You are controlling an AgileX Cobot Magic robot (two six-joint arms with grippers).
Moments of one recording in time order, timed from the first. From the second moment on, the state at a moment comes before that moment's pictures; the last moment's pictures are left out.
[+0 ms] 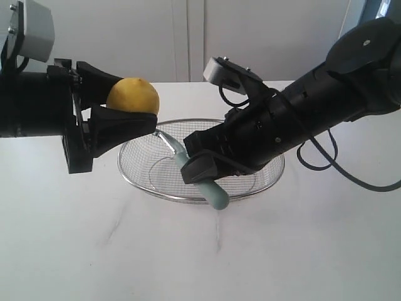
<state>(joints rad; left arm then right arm) -0.30 1.29 -0.76 -1.67 0.87 2.10 0.46 1.56 -1.06 0.91 0.85 -0.61</state>
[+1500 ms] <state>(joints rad) -0.30 1.39 -0.76 -1.66 0.88 2.05 0.46 1.50 -1.06 0.98 0.86 -0.69</state>
